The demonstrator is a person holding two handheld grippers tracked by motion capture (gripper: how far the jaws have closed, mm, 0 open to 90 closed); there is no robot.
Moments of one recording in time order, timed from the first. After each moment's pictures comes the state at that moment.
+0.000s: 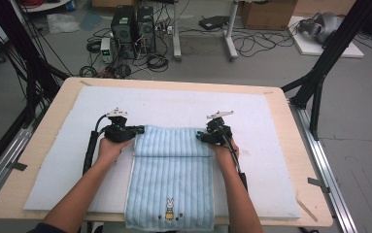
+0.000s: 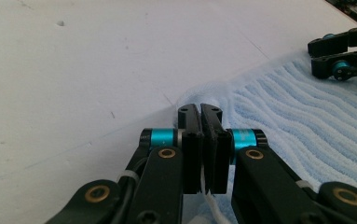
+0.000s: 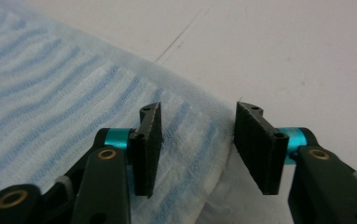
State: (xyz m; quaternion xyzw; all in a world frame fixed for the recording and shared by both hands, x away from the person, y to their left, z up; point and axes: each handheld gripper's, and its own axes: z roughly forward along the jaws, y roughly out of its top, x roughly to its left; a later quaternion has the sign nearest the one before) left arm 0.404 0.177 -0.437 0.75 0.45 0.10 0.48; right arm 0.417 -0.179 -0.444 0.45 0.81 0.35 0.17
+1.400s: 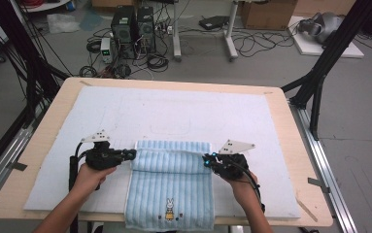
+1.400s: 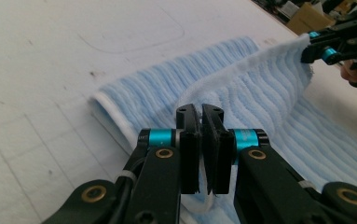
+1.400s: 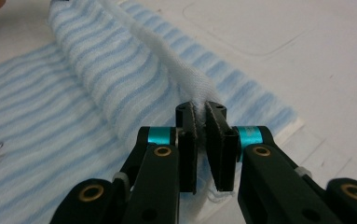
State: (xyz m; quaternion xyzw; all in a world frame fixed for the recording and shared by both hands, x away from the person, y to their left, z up) left arm 0.310 0.205 -0.430 0.76 0.39 0.02 0.52; right arm 0.293 -0.207 -0.417 0.31 0.83 0.44 0.14
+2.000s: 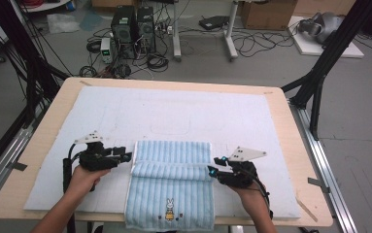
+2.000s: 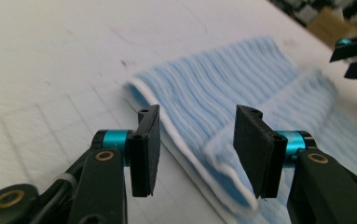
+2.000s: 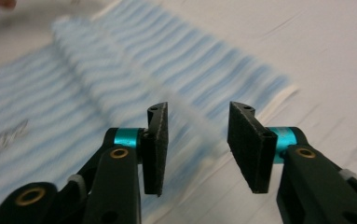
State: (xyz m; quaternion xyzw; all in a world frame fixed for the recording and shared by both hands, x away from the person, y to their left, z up) left arm 0.316 0.225 -0.429 0.73 0.43 0.05 0.53; right arm 0.276 -0.230 -0.417 0.33 0.81 0.46 0.13
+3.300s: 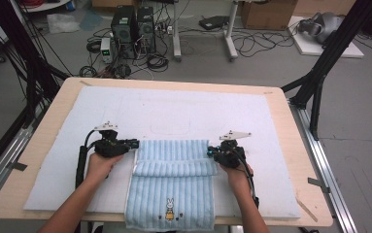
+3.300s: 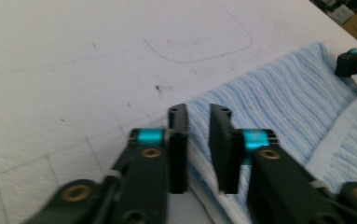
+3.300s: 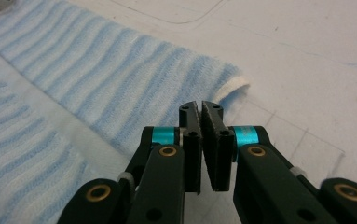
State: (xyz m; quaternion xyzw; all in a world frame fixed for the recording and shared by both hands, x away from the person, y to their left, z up) left arm 0.354 0.194 -0.444 0.75 0.45 0.06 0.48; right arm 0.337 -0.211 -0.439 0.42 0.80 0.40 0.13
